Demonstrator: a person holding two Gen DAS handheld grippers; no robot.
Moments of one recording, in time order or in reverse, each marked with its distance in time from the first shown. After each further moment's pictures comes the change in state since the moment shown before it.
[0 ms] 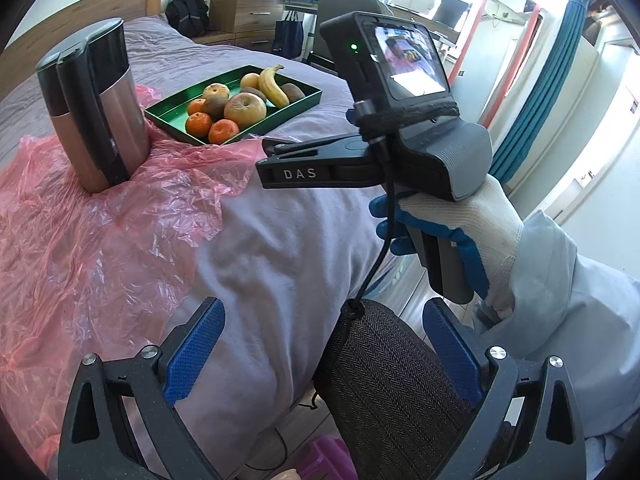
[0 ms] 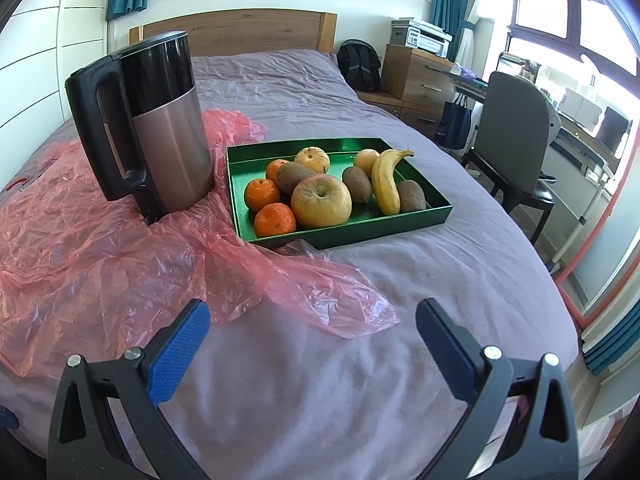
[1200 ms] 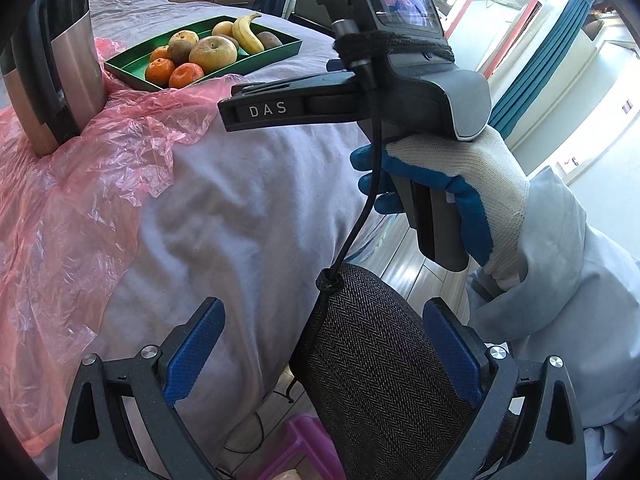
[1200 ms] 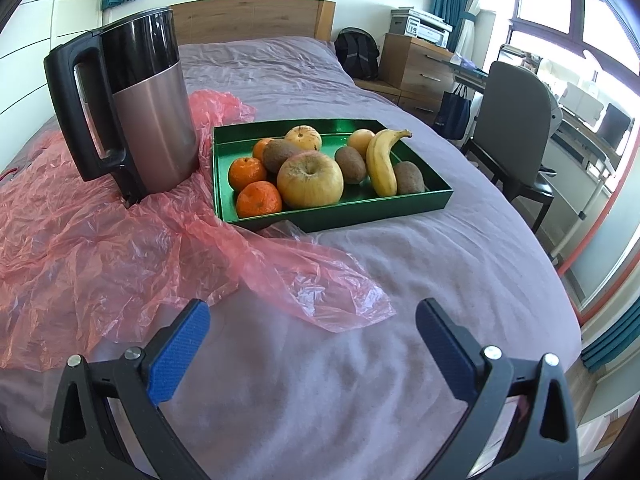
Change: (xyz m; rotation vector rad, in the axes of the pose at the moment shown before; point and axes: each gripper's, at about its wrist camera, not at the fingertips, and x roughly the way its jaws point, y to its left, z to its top) left arm 0.049 0.003 -0.014 -0.019 0.135 -0.110; right arm 0.025 -0.008 -0.008 -0.012 0.042 -0.014
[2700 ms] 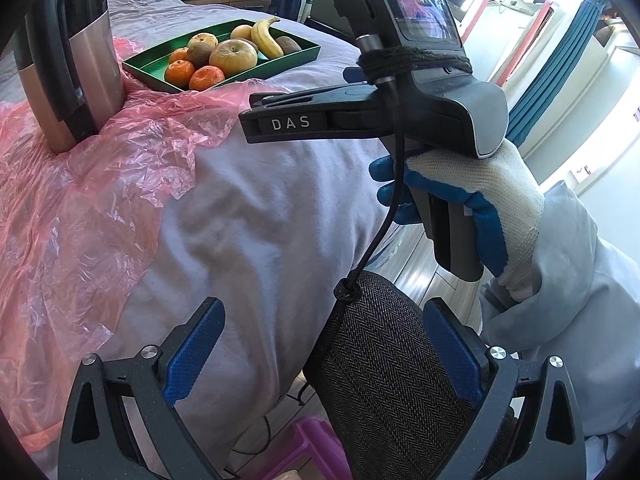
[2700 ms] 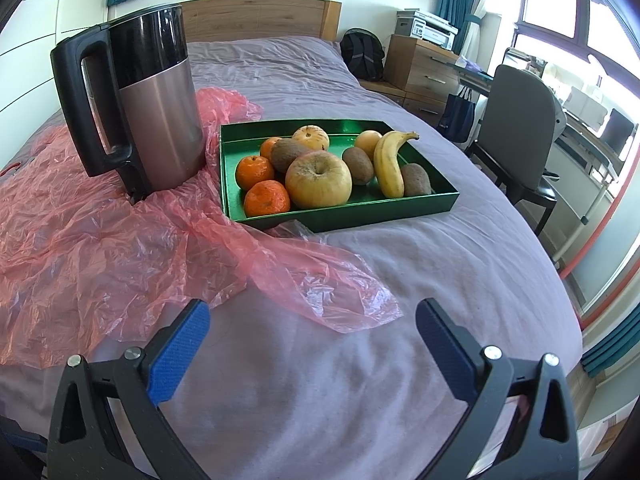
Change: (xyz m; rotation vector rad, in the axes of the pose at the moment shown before) left arm -0.005 0.010 0.001 -0.024 -0.018 0.043; right arm 0.002 0.005 -0.001 -0.010 0.000 0.005
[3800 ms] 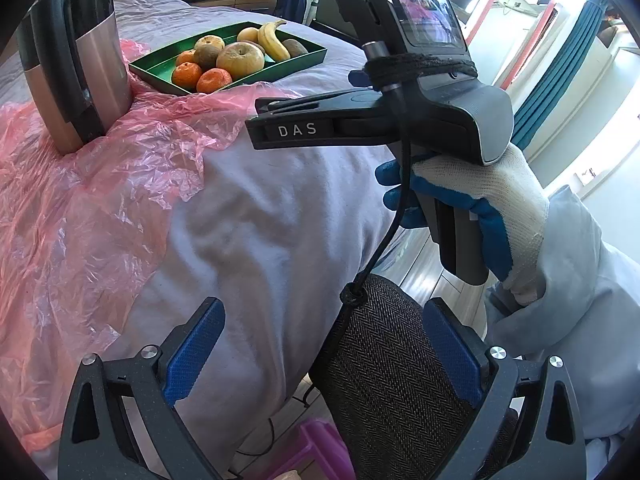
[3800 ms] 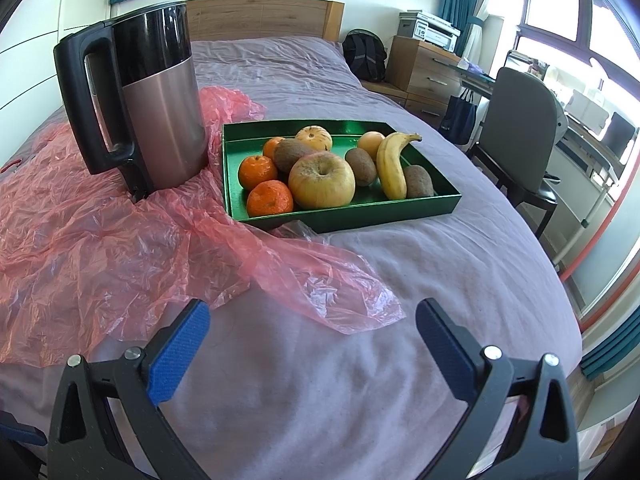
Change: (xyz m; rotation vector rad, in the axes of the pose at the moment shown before) left arm -0.003 0.005 0.000 -0.003 -0.007 0.016; right arm 0.000 0.002 0.000 -0.003 0.000 -0.002
